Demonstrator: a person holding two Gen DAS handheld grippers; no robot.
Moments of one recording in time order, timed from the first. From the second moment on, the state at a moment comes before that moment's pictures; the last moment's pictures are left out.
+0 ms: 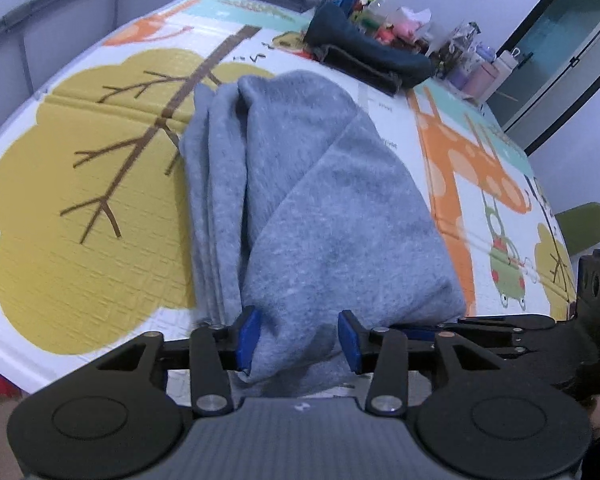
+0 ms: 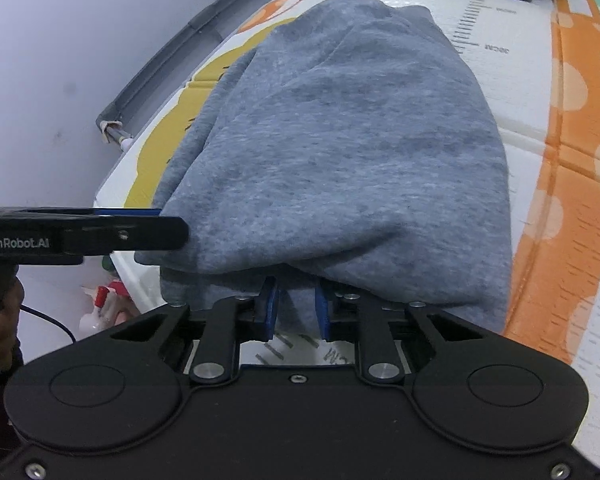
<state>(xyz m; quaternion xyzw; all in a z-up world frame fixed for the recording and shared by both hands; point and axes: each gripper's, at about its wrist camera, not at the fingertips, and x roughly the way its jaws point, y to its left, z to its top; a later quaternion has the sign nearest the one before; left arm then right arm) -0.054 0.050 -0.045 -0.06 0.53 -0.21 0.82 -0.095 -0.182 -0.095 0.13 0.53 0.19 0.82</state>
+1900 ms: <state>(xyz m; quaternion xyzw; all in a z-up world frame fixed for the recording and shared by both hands) -0.066 0.052 -0.054 -0.06 0.58 -0.25 0.78 -0.080 -0.247 -0.129 0.43 0.50 0.12 0.74</state>
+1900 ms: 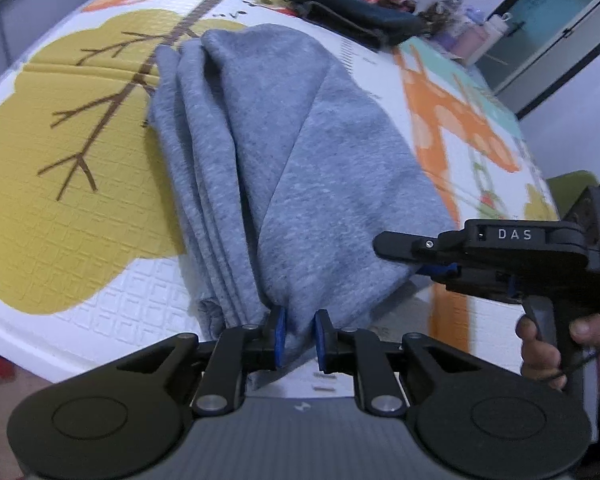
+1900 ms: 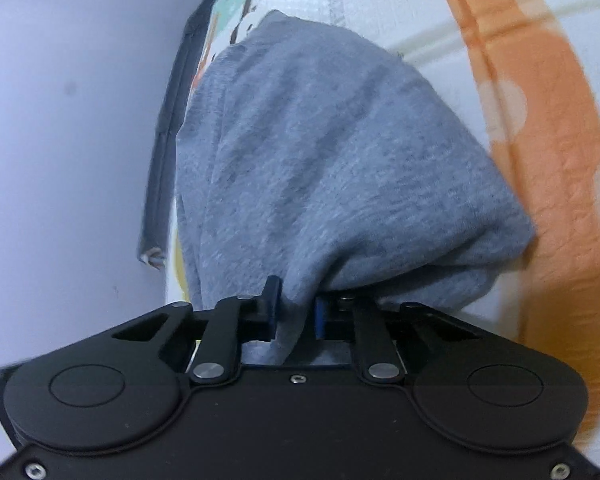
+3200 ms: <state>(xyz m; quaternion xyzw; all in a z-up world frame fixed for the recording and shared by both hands) -0.025 -0.039 -0.021 -0.03 0.51 -0.32 0.80 -0.126 -0.336 -0.051 0.10 0.58 0.02 0.81</state>
